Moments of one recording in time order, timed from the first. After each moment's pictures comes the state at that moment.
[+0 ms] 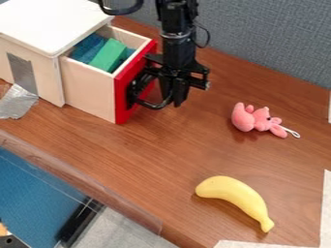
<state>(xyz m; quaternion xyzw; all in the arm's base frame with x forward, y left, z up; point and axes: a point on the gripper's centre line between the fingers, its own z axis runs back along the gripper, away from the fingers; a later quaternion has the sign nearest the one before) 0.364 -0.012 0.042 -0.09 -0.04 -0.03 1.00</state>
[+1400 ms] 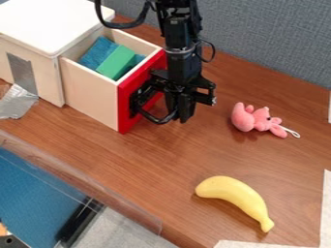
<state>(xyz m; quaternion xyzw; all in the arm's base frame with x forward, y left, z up) 0.343 -0.032 0.035 -0.12 -0.02 -0.04 0.99</state>
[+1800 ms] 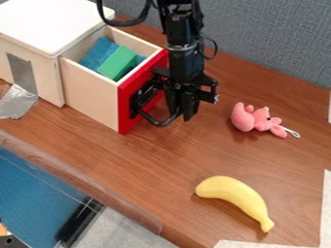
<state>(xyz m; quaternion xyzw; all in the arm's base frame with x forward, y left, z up) 0.346 -0.033 0.041 -0.12 -0.02 -0.05 0.99</state>
